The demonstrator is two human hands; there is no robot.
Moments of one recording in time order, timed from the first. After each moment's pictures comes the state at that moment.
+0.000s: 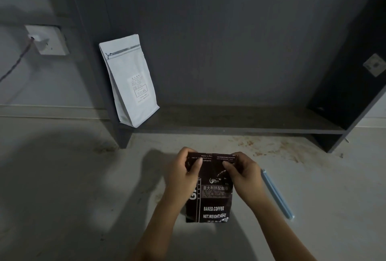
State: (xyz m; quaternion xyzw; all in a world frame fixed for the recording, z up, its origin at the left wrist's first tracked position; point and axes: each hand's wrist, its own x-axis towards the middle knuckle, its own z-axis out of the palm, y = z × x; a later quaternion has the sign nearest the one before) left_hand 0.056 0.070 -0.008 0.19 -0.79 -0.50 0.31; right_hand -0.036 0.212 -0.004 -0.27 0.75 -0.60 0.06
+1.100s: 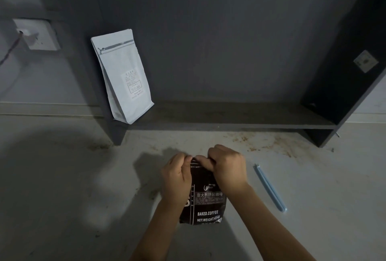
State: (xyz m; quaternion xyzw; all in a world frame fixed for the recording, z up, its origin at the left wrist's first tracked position) left_hand 0.059 0.082 -0.022 0.15 -0.78 -0.34 0.50; right_hand -0.024 0.185 0.023 -0.47 0.78 -0.32 -0.28
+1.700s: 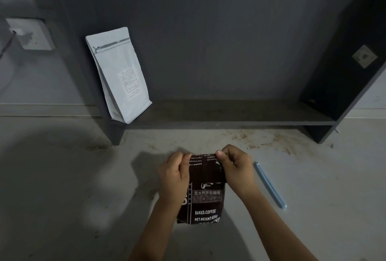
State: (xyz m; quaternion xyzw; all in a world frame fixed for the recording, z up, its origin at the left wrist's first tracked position) left_hand 0.063 0.080 -0.016 0.15 -0.79 -0.35 0.49; right_hand -0.030 0.207 0.006 -0.28 0.76 -0.59 0.01
